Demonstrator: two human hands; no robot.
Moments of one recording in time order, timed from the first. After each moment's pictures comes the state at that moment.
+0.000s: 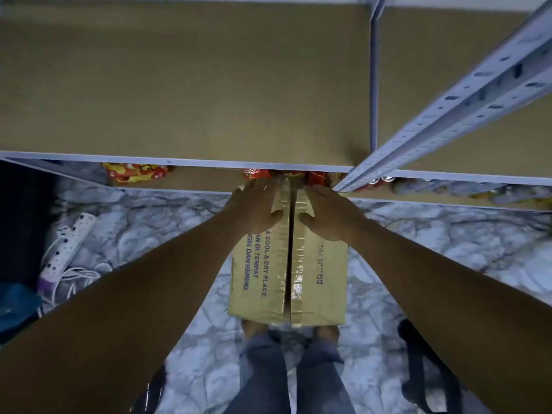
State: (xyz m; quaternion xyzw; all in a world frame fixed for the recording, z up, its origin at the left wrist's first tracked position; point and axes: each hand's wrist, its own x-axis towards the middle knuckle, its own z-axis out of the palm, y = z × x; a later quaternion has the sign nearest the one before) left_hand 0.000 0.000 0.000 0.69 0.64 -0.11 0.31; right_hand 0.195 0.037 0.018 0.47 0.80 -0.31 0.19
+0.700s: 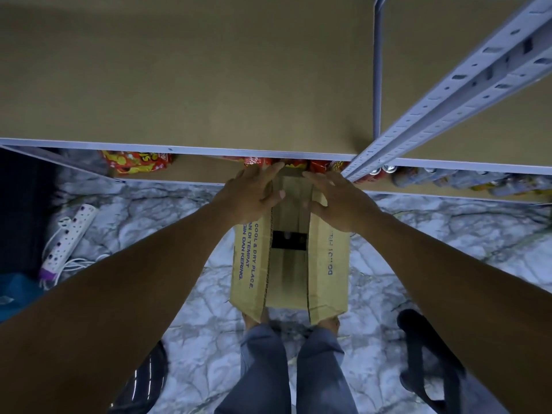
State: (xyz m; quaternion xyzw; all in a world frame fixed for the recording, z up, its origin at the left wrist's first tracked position) left_hand -0.020 -0.016 -0.004 0.68 0.65 -0.01 0.35; right_hand 0.220 0.032 0.010 0.48 0.80 -0.33 0.14
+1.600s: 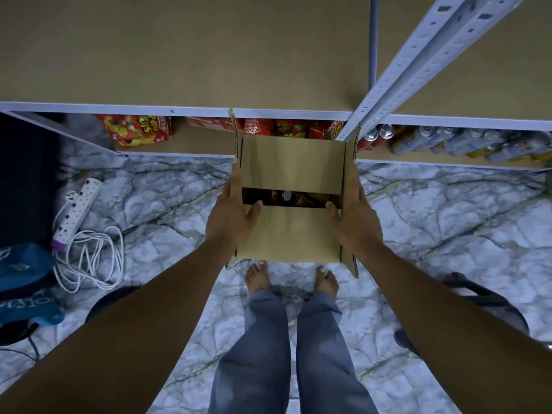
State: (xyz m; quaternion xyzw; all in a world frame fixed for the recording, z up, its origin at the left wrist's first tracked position) left_hand 0.004 -0.162 -0.004 0.55 0.76 0.15 0.31; right_hand 0.263 -0.103 0.011 0.64 0.69 -0.33 -0.02
